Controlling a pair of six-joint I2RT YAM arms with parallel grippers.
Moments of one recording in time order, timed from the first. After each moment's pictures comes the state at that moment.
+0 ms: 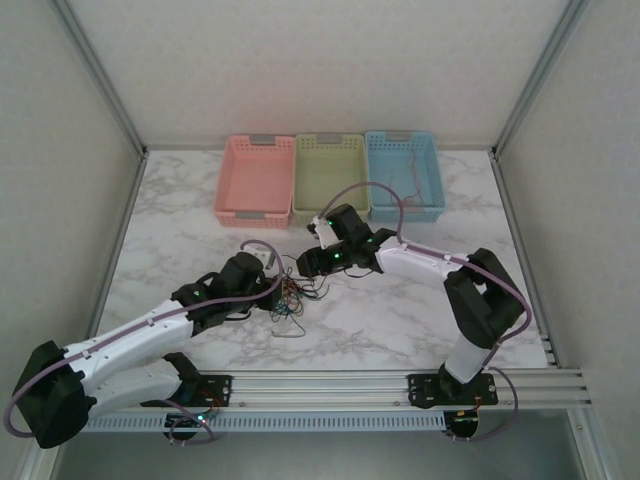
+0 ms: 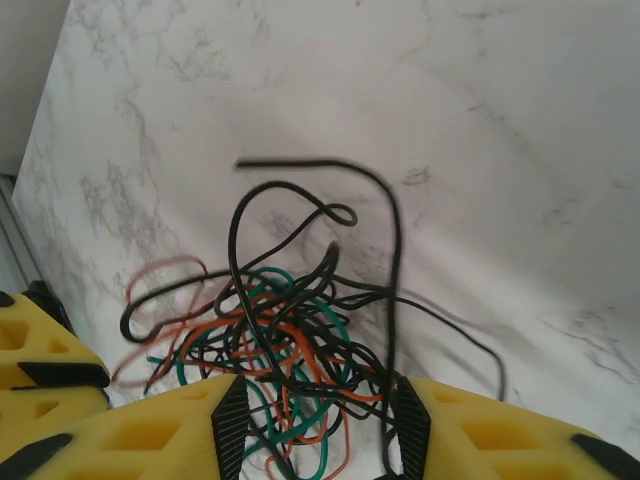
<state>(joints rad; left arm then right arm) -0.79 1.01 0.59 -0.38 -0.05 -0.58 0.76 1.72 1.09 -0.26 -0.49 0.40</state>
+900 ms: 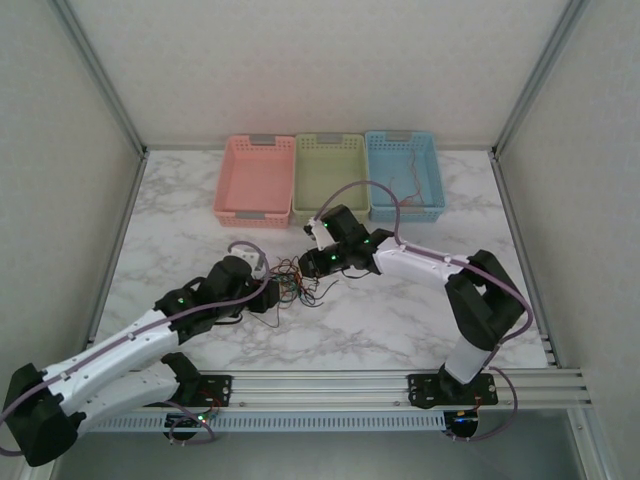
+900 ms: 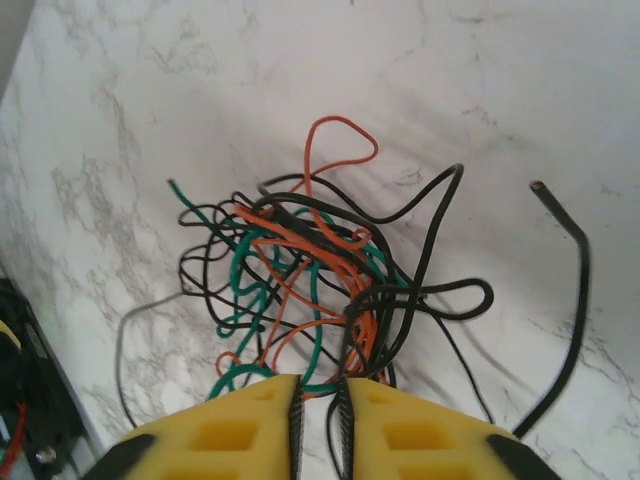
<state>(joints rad) -0.78 0.87 0.59 -0.48 -0.06 -0.62 0.79 1.69 1.10 -0.30 -0.41 0.38</state>
